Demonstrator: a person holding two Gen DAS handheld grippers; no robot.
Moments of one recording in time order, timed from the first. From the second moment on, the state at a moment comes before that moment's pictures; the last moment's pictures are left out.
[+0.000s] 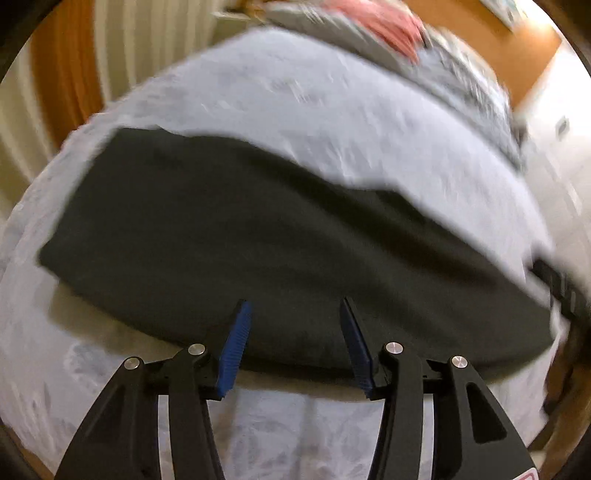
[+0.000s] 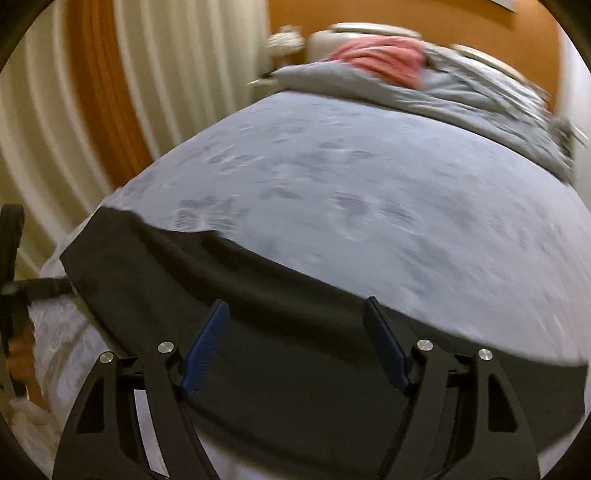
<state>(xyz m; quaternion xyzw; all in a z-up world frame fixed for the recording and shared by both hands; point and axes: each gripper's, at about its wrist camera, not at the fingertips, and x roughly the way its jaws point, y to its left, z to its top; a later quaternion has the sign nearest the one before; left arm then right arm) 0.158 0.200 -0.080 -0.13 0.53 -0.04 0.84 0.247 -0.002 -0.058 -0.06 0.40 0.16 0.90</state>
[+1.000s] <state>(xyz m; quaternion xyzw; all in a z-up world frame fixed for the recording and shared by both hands) 0.129 0.283 -0.073 -0.22 0.50 -0.02 0.84 0.363 0.092 -0.133 -0.08 0.47 0.23 0.85</state>
